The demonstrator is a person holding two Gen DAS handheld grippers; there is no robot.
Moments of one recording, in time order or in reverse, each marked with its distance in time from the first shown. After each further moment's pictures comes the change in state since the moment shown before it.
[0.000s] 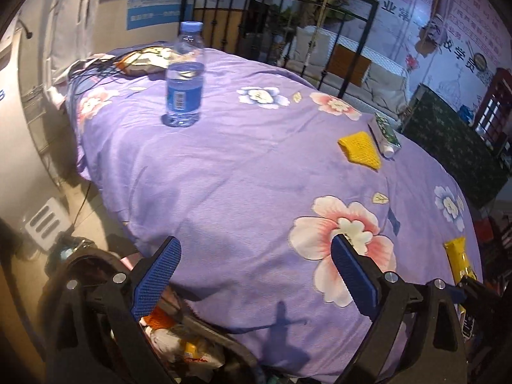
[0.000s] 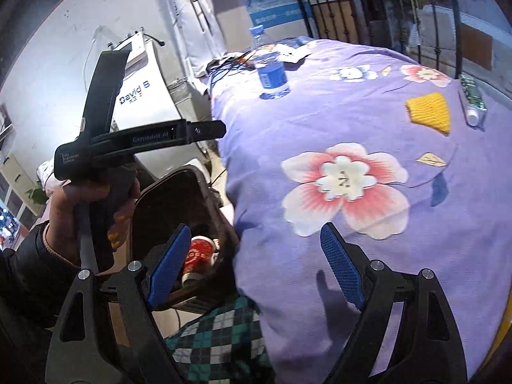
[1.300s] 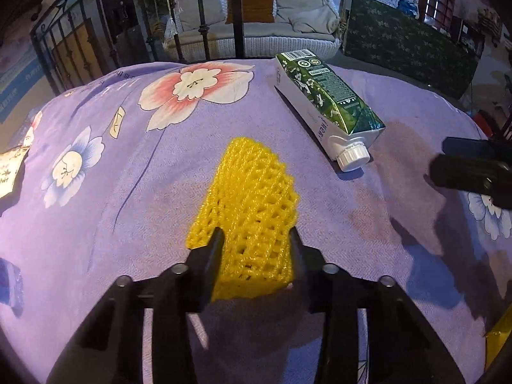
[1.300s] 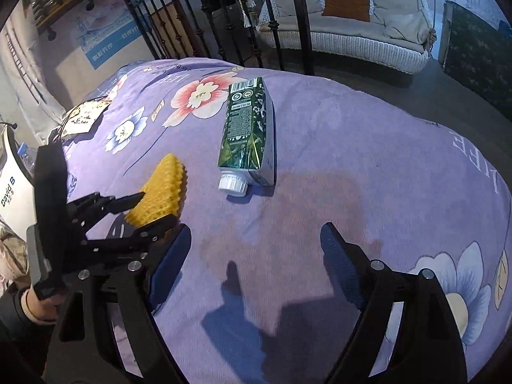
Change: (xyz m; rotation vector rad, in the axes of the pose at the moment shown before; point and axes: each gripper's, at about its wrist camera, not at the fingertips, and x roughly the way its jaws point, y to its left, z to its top) left arm 0.237 -0.200 0.117 0.449 0.161 -0.084; right arm 0.008 -0.333 0.135 0.360 0.034 -0.414
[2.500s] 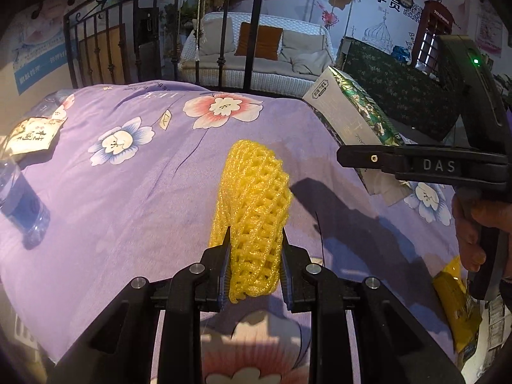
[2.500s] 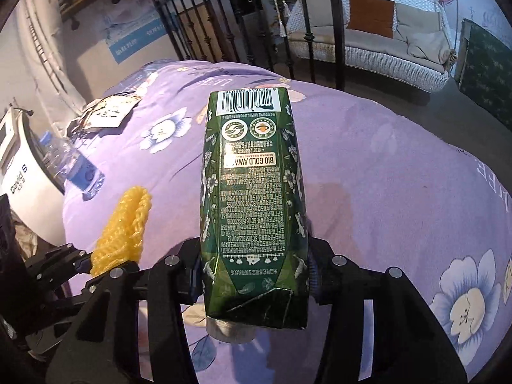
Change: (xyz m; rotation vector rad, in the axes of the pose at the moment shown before) left arm -0.121 0.025 -0.075 -0.113 -0.163 -0.078; right arm -0.032 0.083 -0.013 -0.083 -0.036 0.056
